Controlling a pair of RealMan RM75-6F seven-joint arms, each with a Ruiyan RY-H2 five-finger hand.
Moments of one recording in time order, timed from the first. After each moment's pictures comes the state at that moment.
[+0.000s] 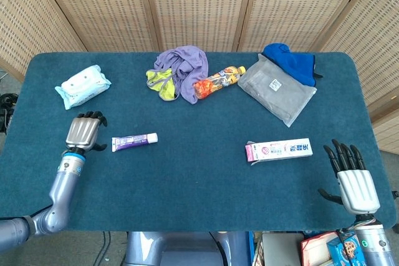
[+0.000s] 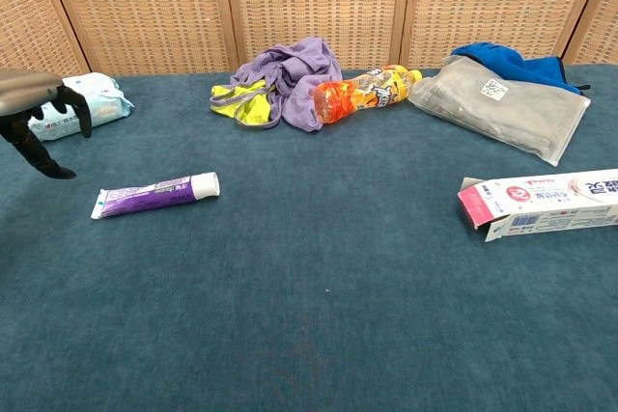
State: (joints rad) left arm -0.63 -1.42 -0.24 -1.54 0.78 1.03 0.72; right arm 0.12 -1.20 0.05 -1.57 -1.55 1.47 -0.16
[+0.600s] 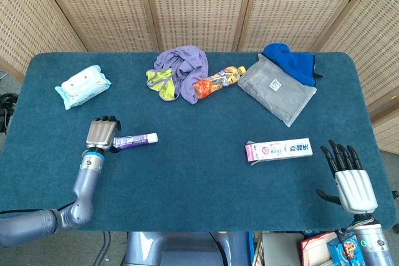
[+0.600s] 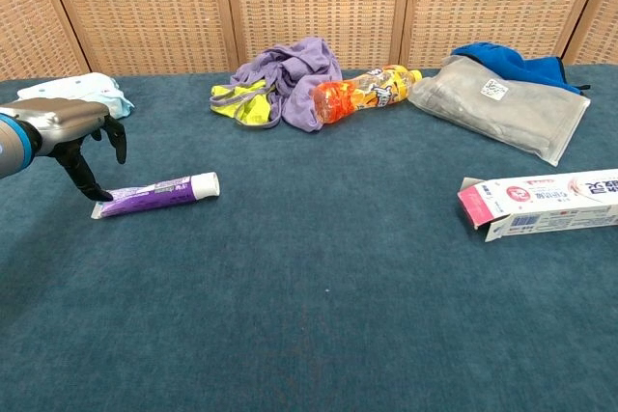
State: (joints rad) left arm -0.75 -1.56 -0.22 -1.46 0.59 1.06 0.84; right arm 0.12 -1.20 0.05 -1.56 -1.56 1.46 -0.15
